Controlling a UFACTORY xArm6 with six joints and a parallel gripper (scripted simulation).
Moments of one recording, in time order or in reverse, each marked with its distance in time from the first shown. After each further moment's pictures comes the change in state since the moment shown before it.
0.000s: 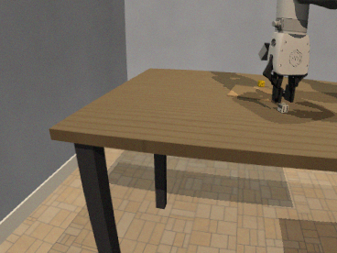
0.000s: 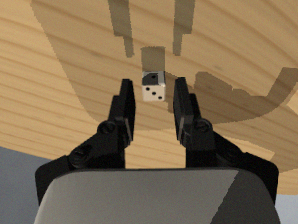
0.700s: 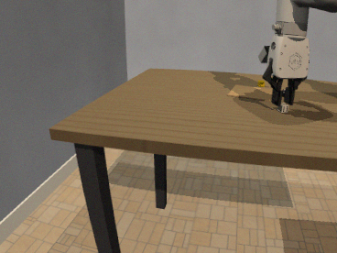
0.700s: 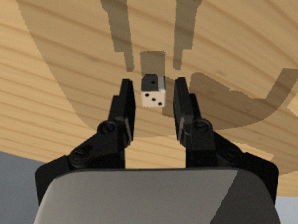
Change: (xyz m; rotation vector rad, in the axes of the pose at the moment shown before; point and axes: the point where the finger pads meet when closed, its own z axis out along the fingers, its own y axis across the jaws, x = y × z) arm 0.000 0.000 0.008 -0.002 0.000 0.000
